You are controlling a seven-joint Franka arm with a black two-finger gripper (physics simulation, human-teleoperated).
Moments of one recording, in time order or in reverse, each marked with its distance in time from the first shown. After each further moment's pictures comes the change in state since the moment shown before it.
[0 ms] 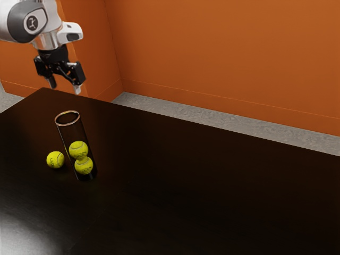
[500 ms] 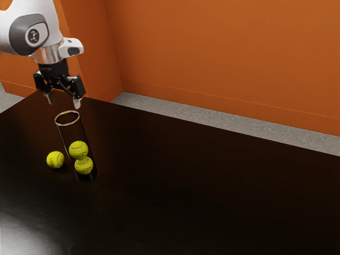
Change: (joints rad) arm 0.003 -0.021 0.002 -0.097 -0.018 0.000 -0.052
